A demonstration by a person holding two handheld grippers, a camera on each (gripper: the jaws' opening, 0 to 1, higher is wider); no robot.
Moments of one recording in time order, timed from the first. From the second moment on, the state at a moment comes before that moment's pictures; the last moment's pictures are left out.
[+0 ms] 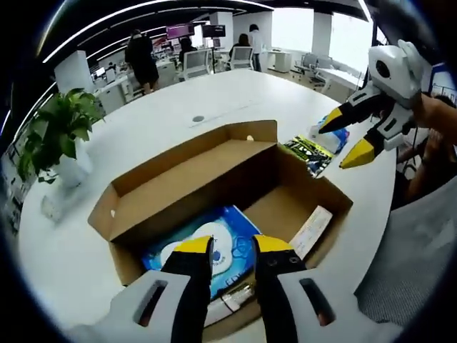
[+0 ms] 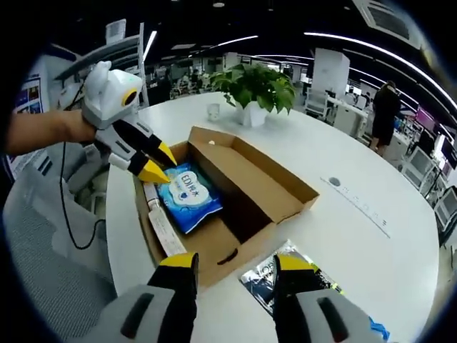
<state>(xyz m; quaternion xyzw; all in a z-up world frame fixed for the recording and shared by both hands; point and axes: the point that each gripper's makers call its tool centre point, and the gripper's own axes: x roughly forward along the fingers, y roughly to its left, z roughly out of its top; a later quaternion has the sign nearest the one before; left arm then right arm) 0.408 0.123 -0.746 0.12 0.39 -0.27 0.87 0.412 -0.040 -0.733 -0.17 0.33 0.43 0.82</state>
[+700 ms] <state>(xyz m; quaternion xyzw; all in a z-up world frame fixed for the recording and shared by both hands) 0.402 0.196 -0.773 0.12 0.44 -0.20 0.87 0.413 0.013 -0.753 -0.14 0.36 0.43 0.82</state>
